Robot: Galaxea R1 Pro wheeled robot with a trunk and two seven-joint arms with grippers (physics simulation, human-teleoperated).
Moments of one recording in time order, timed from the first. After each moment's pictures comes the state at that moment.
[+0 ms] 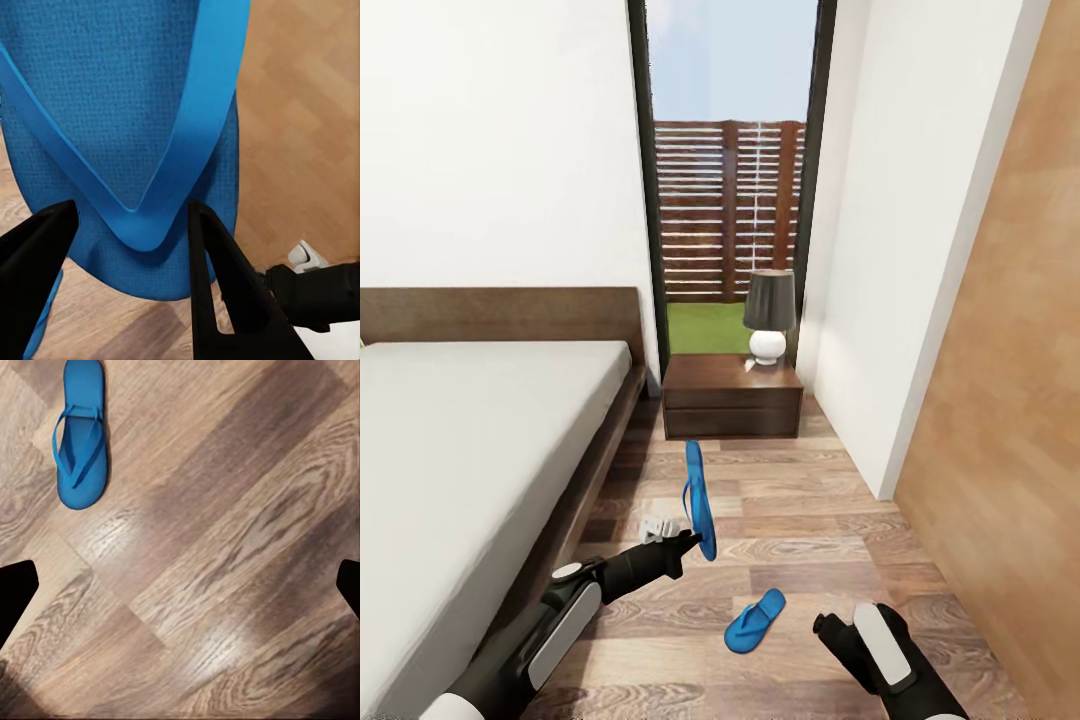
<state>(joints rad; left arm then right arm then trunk) -0.45 0.14 -0.42 -1.04 0.62 0.28 -0.55 -0.43 0.06 -0.13 -0.74 -0.82 0.57 -0.57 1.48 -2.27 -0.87</state>
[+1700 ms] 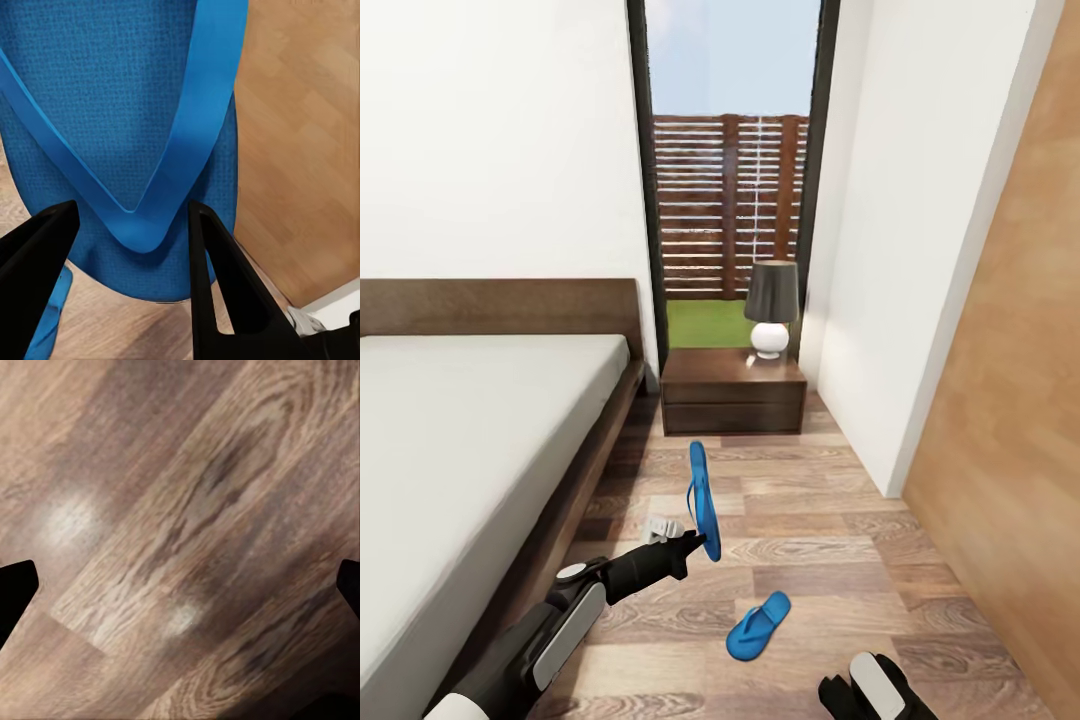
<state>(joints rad) -0.45 0.12 -0.43 -1.04 0.62 0.28 -0.56 -0.43 0.06 -0.13 -0.46 -0.82 0.44 -0.57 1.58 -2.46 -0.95</state>
